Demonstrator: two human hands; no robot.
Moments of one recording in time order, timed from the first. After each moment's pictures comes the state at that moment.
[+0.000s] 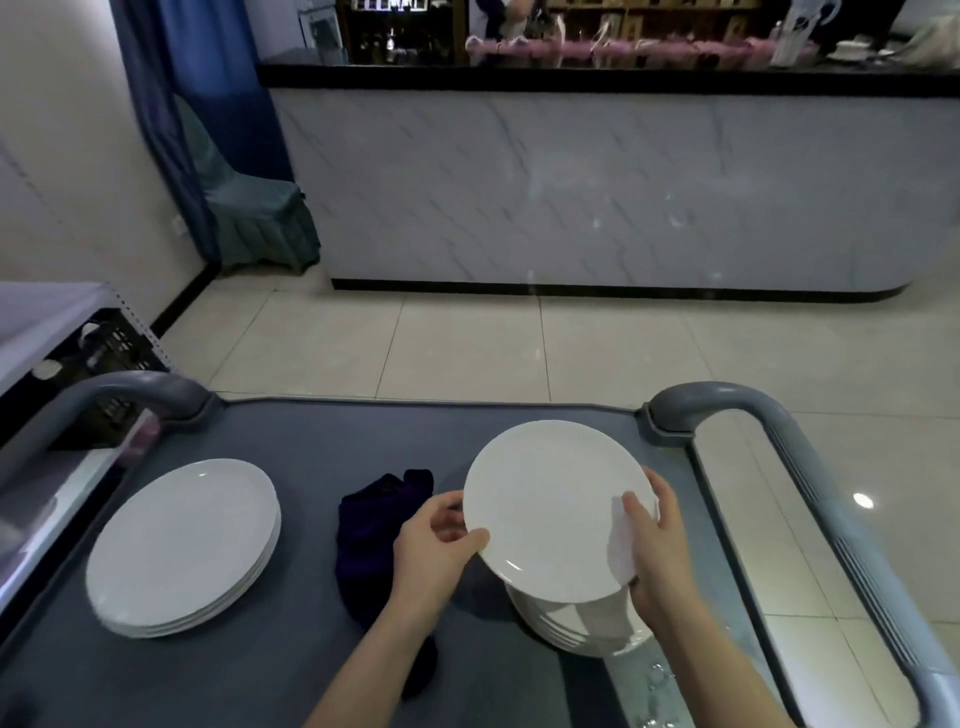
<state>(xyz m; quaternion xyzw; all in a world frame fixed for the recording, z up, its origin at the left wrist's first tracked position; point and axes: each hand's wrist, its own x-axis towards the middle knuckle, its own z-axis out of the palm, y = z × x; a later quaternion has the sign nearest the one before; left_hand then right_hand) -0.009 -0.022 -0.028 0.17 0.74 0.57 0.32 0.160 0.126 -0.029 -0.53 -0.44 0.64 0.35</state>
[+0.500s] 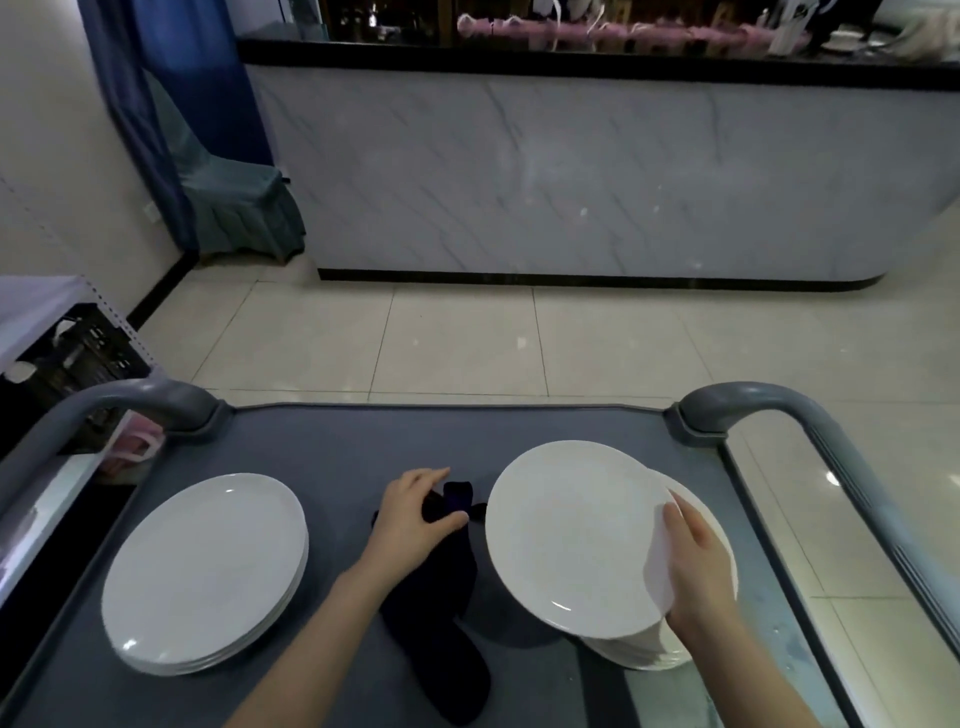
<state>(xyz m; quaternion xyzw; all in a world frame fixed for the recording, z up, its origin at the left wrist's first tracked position) -0.128 -0.029 -0.053 0.40 0.82 0.32 0.26 0.135 0.108 -0.037 -0.60 -0.44 0.56 0.37</state>
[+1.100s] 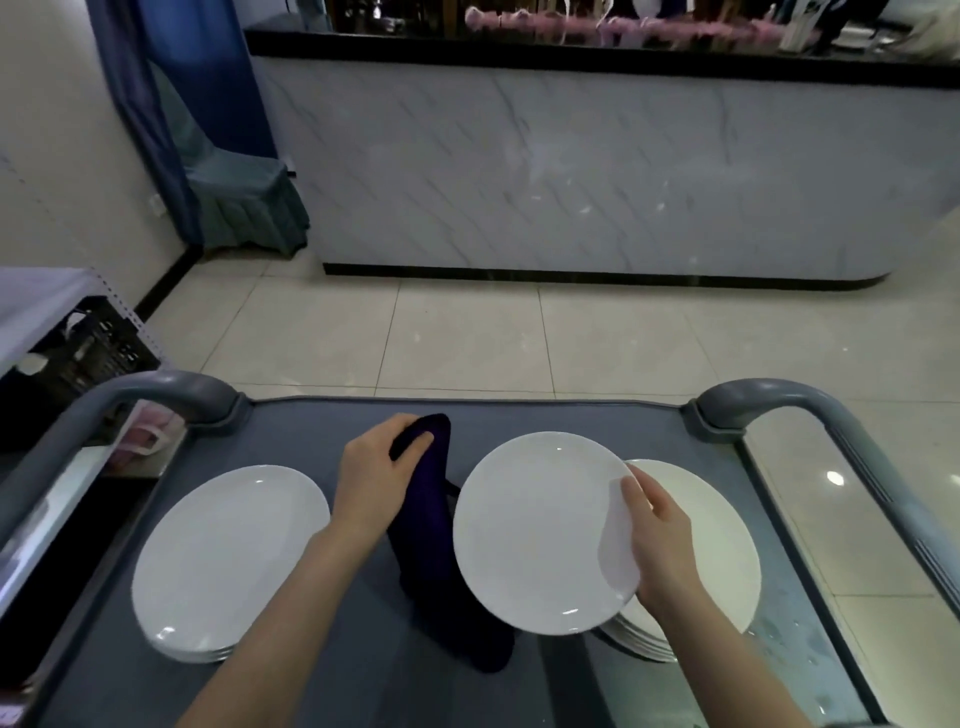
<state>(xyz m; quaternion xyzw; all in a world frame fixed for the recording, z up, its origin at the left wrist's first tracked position) -0.172 -0.047 -0.005 0.37 0.79 0.47 0.12 0.079 0.081 -0.015 -0.56 -0.49 0.59 0.33</state>
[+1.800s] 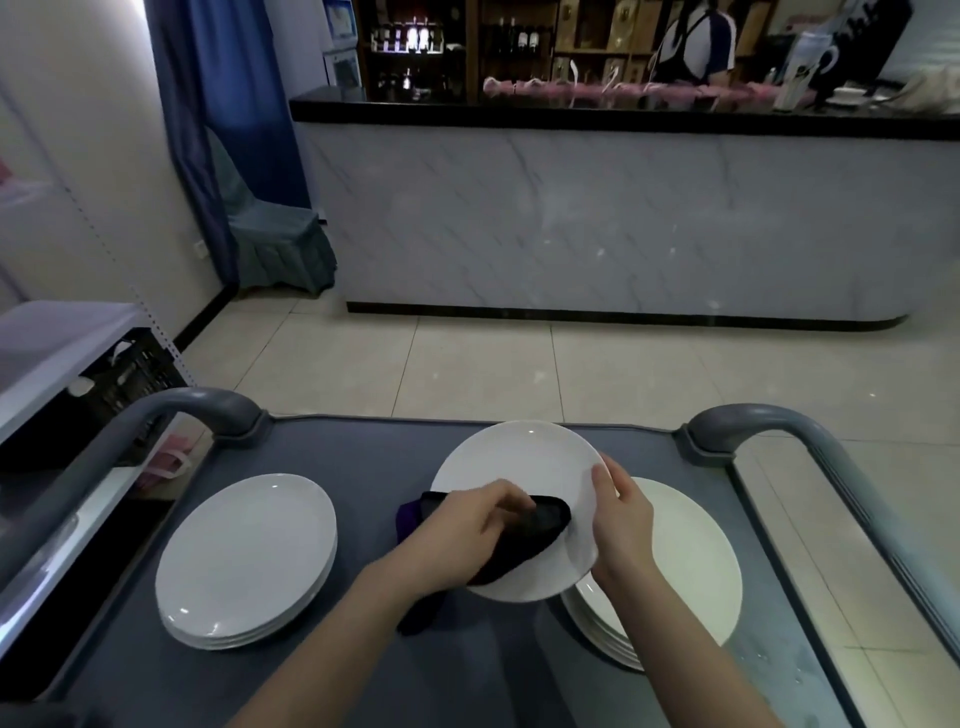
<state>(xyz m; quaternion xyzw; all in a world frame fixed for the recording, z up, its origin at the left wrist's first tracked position) -0.074 -0.052 0.045 0.52 0.72 0.32 0.33 0.060 0.071 0.015 -0.52 -0.46 0.62 0.37</state>
